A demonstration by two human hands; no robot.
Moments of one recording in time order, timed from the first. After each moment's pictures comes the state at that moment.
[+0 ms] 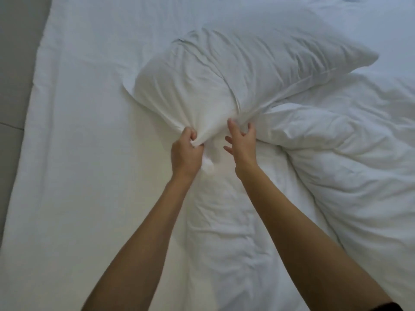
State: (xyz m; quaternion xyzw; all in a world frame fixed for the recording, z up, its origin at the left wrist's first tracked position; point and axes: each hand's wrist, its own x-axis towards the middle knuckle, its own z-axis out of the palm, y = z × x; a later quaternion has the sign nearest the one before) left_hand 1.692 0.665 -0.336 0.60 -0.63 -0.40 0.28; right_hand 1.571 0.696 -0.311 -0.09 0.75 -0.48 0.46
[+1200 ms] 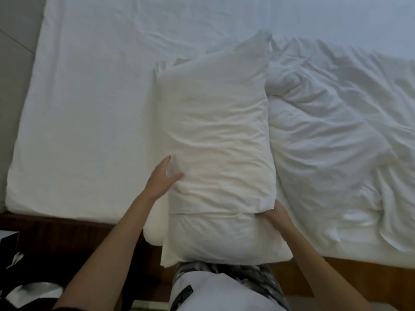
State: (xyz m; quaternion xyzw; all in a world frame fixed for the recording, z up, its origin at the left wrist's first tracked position) left_hand 1.756 0.965 -0.283 0.63 -0.53 -0.57 -0.01; right_hand 1.460 1.141 -0.235 -0.18 0.81 -0.11 0.54
